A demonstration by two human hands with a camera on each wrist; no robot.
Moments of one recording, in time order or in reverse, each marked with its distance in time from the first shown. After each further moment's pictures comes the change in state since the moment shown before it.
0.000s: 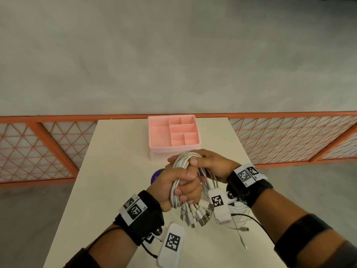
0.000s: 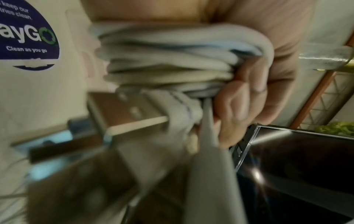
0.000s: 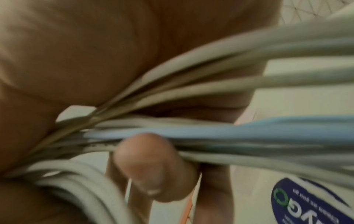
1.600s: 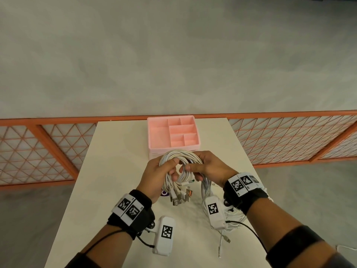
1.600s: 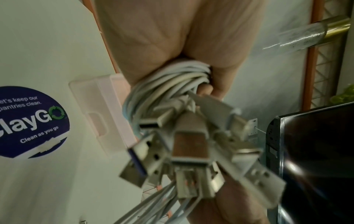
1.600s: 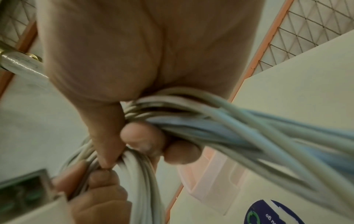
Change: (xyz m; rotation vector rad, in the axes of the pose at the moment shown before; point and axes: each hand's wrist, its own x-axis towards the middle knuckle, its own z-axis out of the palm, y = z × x) left_hand -0.003 0.000 -0.042 0.435 0.714 0.200; right_hand -0.002 0.017 0.000 -0.094 0.311 -0.015
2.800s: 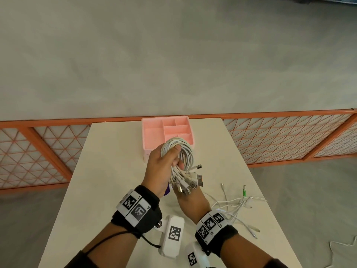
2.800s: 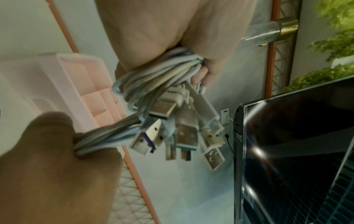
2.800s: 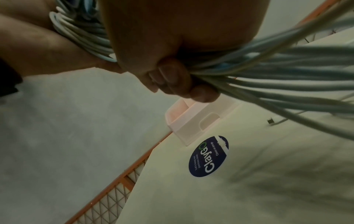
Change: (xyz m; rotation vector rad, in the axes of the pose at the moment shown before) left_hand -0.002 0.027 0.046 -0.012 0.098 0.118; right_hand -0.035 0.045 0.074 -0.457 0.366 0.239
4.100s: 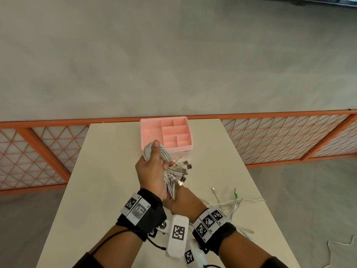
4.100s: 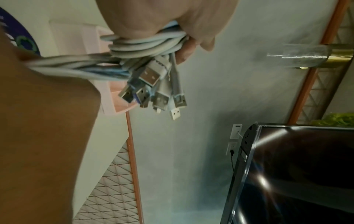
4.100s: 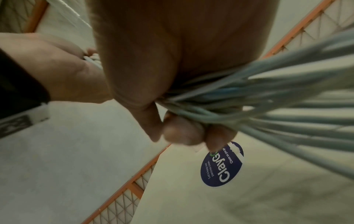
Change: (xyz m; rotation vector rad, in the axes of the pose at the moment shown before) left_hand 0.006 -0.017 0.002 -0.287 0.473 0.008; right_hand 0.011 -0.003 0.013 -0.077 -0.230 -0.129
